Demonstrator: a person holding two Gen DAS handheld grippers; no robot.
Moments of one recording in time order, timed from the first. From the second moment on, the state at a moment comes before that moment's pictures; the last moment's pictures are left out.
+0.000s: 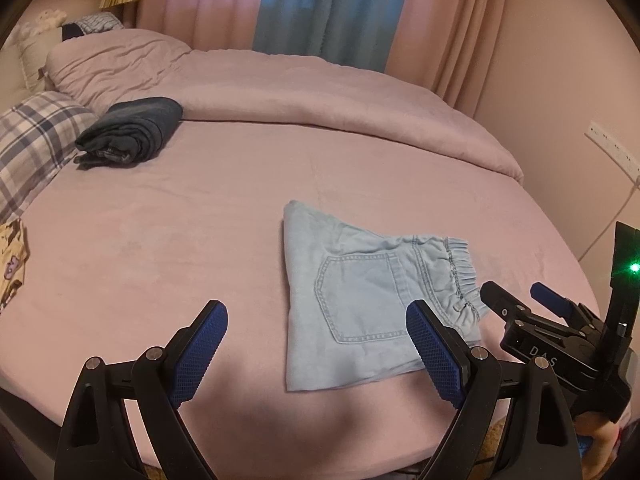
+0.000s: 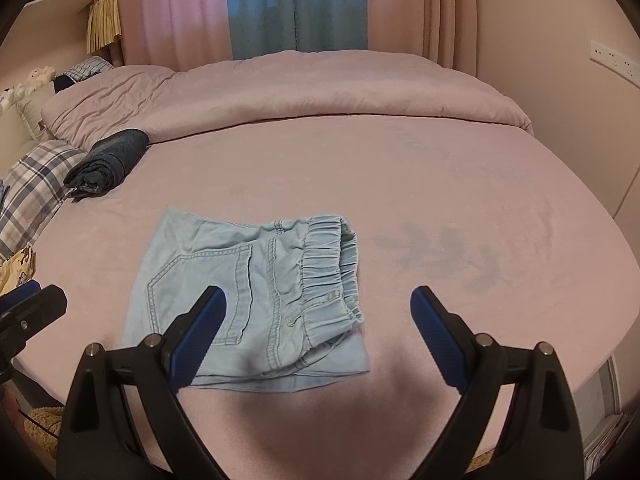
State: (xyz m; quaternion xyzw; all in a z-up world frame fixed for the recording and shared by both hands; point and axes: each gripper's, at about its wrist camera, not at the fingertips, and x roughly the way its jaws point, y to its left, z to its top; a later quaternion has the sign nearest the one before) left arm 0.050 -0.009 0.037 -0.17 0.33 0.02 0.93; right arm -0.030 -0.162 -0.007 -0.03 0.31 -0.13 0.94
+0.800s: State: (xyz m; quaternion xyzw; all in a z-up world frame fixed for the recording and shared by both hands) left arm 0.047 -0.017 0.036 -0.17 0.32 0.01 0.93; right arm -0.029 -0.162 -0.010 -0.03 0.31 -0.13 0.94
